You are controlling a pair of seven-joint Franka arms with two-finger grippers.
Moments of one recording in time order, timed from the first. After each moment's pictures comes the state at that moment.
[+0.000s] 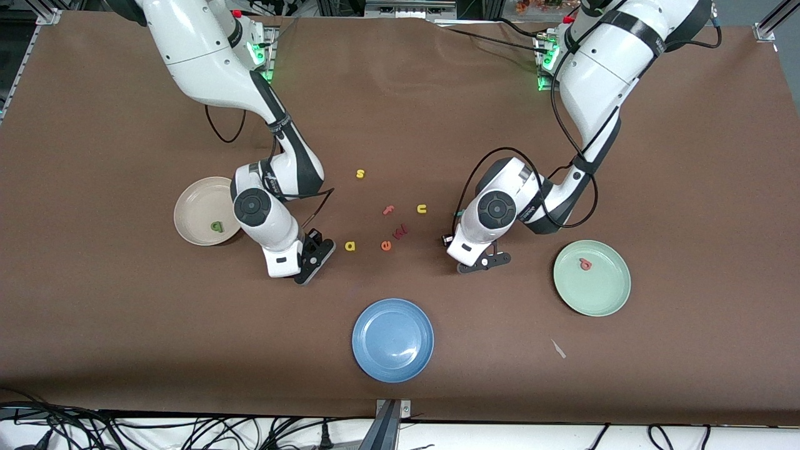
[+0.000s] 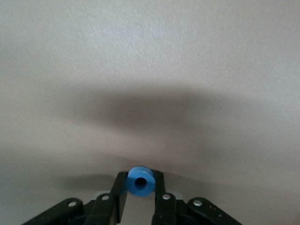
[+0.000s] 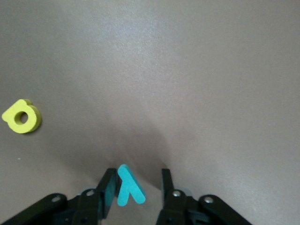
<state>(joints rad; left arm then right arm) -0.21 0.81 -0.36 -1.58 0.20 2.26 -0.88 0.49 0.75 -0.08 -1.67 0.14 2.53 -0.62</state>
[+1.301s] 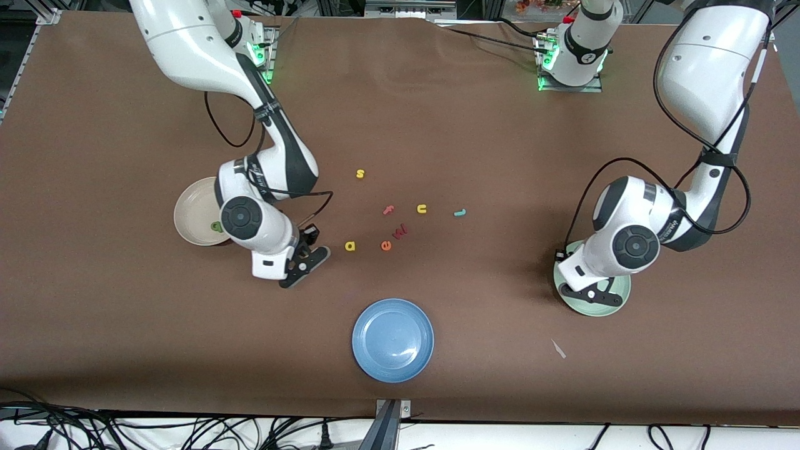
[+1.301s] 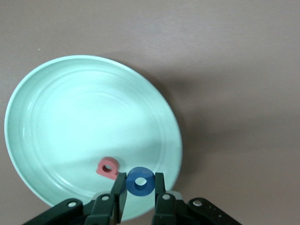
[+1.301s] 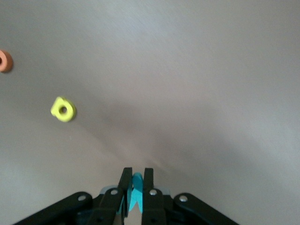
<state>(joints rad) 0.13 0.70 -0.34 -1.57 0.34 2.05 -0.15 0.48 0.68 -0.11 -1.54 0.15 2.12 -0.35</state>
